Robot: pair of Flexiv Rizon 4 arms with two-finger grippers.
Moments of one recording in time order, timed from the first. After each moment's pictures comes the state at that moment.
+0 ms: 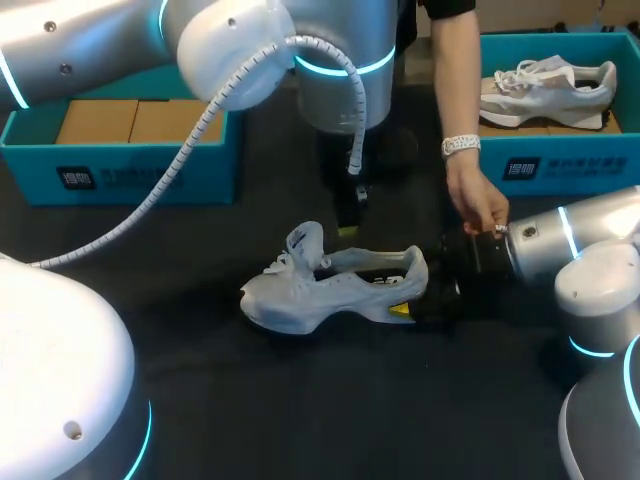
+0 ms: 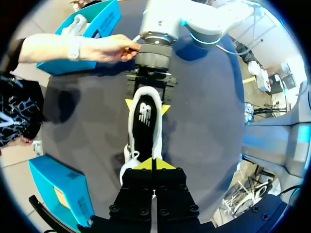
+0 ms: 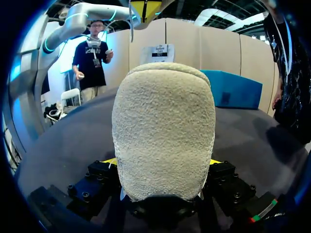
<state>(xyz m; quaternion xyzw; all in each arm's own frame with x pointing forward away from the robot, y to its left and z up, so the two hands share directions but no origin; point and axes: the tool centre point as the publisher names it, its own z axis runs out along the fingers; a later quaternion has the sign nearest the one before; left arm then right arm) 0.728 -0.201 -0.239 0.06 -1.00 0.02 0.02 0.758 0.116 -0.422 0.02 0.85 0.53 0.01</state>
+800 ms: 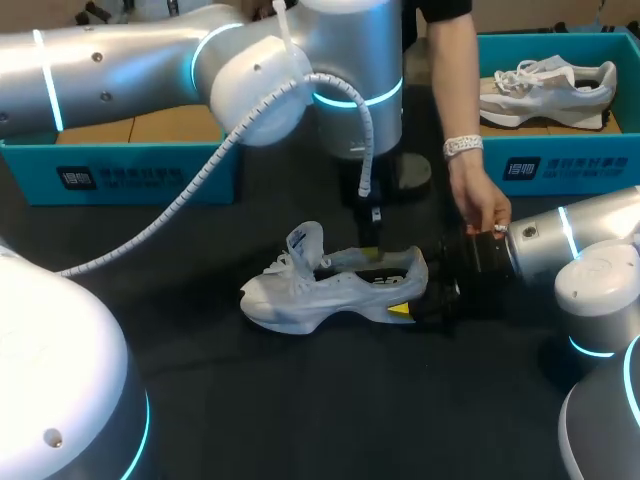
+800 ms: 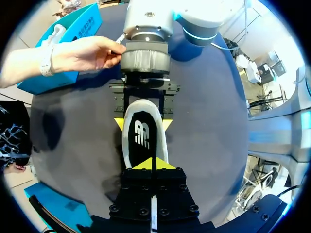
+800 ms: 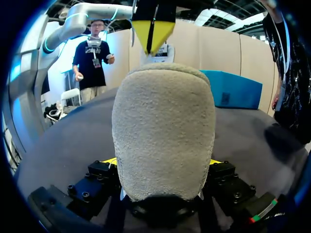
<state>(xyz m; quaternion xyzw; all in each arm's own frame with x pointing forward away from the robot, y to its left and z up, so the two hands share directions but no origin) 0.743 -0.233 -0.304 0.00 -1.00 0.06 0.06 0.758 0.117 -0.422 0.02 0.85 0.53 0.01</state>
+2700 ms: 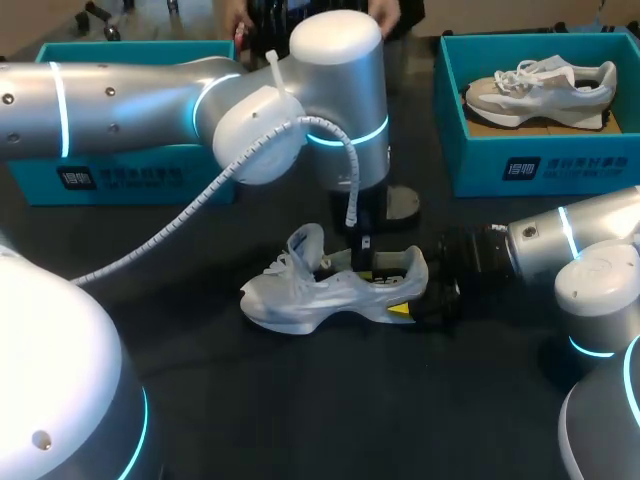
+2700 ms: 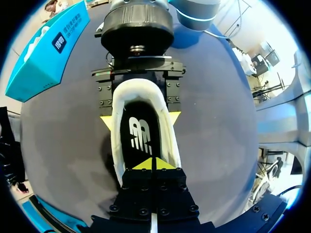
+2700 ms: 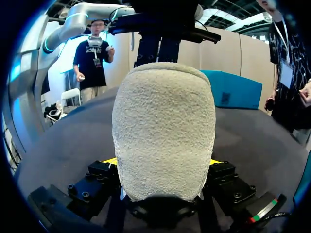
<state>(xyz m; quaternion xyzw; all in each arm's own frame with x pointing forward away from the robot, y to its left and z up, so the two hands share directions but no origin) 0.744 -0.229 -0.359 -0.04 -0.99 0.07 0.07 0.758 0.117 -0.422 0.02 0.85 0.53 0.01</state>
